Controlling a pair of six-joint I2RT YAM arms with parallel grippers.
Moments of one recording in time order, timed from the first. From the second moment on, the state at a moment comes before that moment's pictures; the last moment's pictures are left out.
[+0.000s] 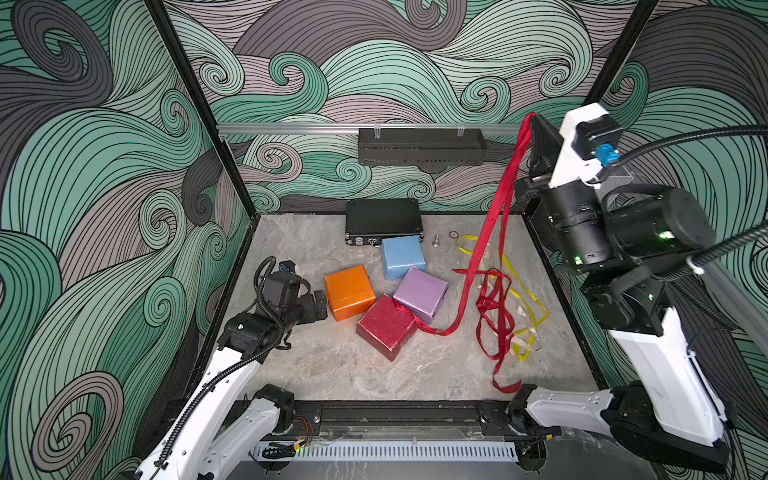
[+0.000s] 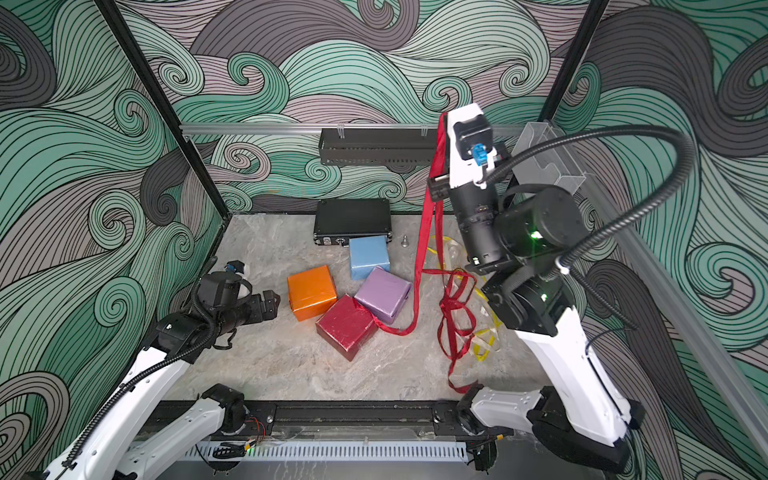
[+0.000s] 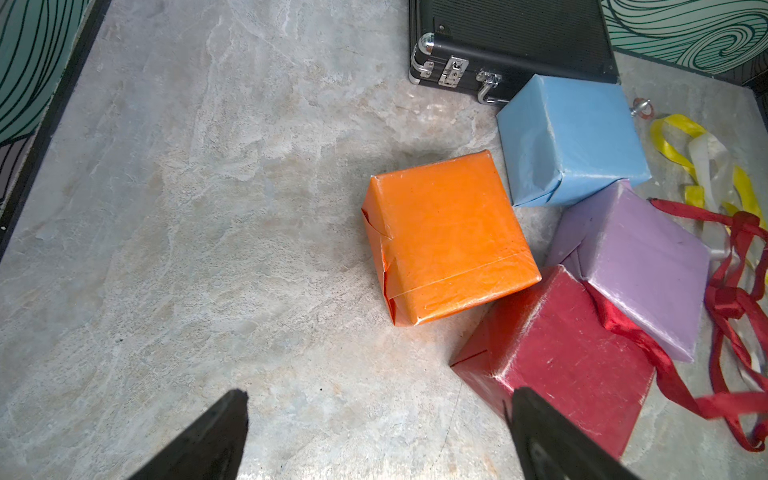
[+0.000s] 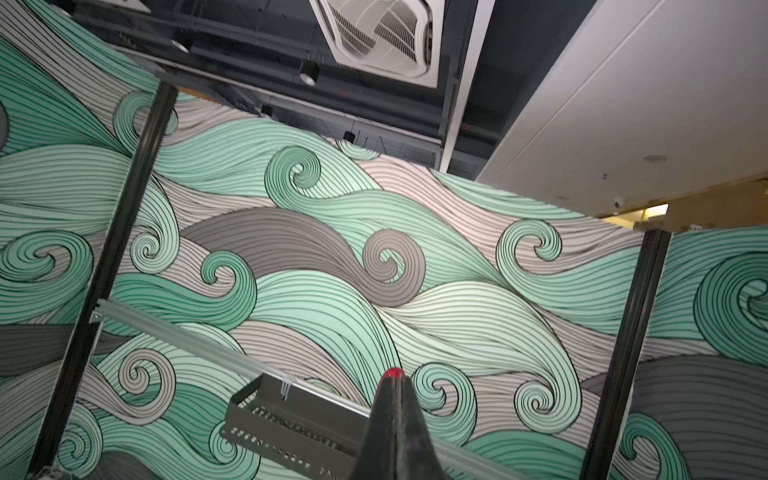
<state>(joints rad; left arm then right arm) -0.34 0.81 0.89 -0.91 -0.13 -0.43 0.75 1.23 1.91 -0.19 0.46 -0.58</state>
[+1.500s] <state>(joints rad) -0.37 0.82 0.89 -0.91 -0.08 -0.43 0.41 1.29 1.03 -0.39 -0.24 0.50</state>
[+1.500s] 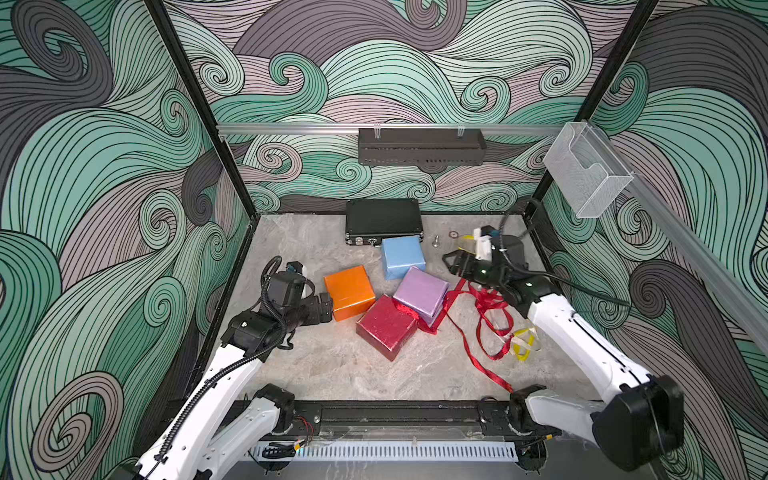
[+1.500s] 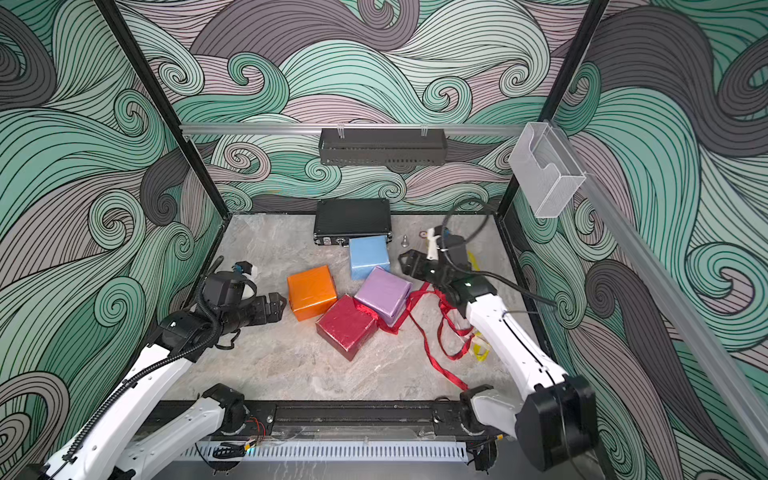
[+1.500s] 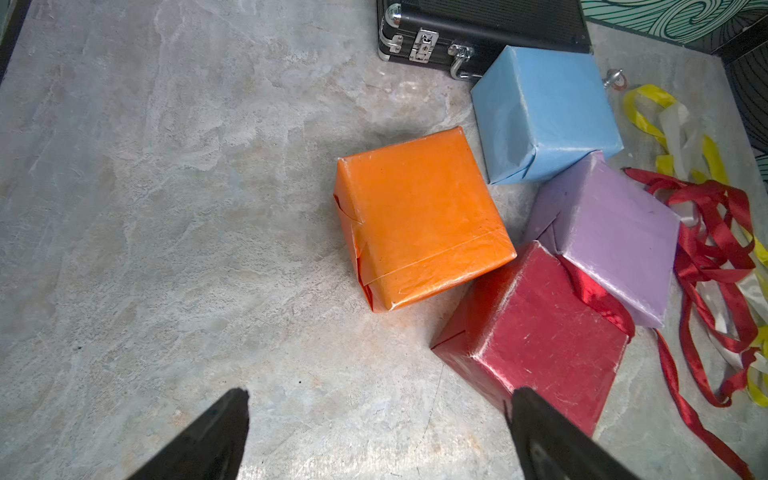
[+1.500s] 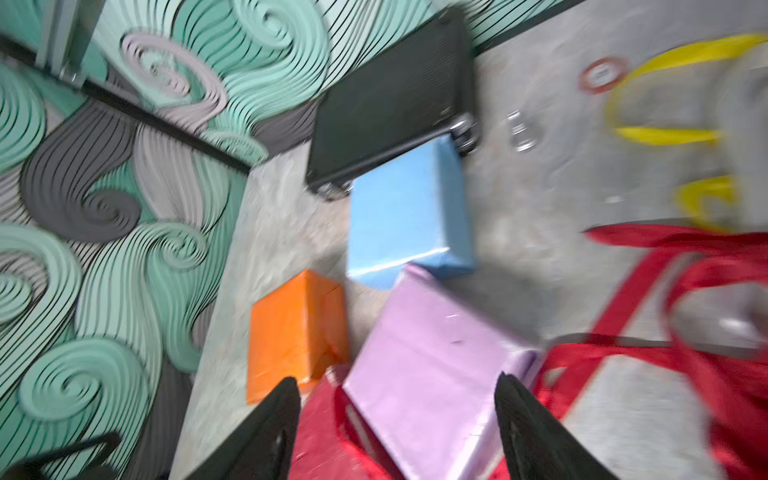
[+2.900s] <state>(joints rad) -0.40 0.82 0.89 -0.91 -0.09 -0.43 0.75 1.73 1.26 -0.71 -0.19 0.22</state>
